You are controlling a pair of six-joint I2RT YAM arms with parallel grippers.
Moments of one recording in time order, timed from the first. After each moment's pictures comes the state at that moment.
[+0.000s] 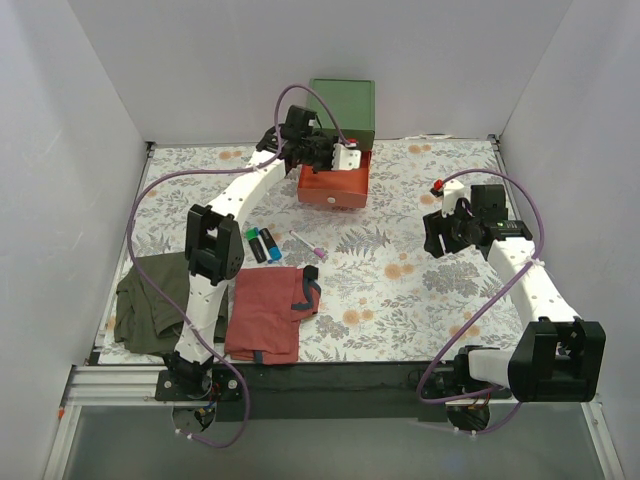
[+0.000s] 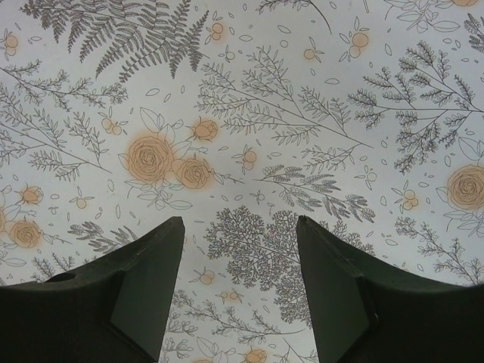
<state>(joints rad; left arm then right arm) -0.47 2.26 2.20 -0.59 0.65 1.24 0.04 1.23 0.93 -0.58 -0.35 -0.34</state>
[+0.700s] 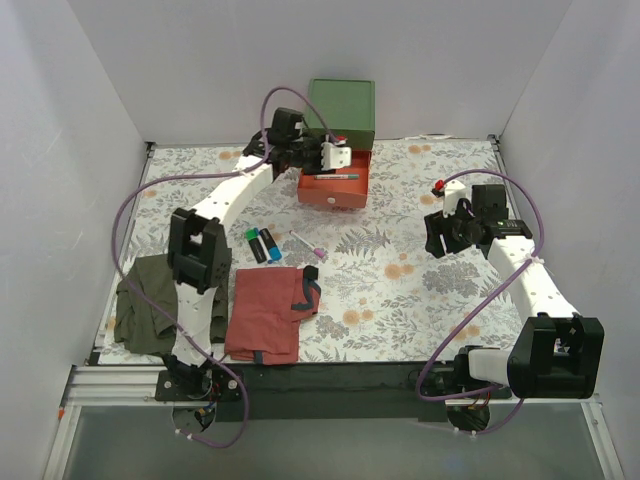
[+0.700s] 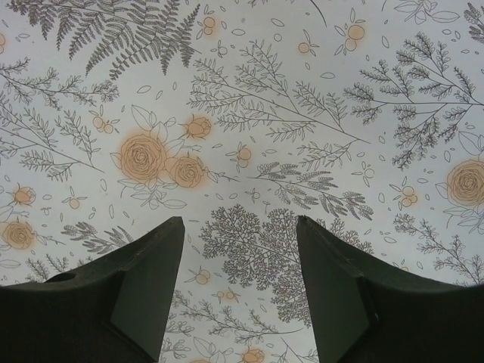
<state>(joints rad) -0.46 2.19 2.07 -0.46 0.56 1.14 0.03 1.25 0.93 -0.58 -0.35 -0.35</state>
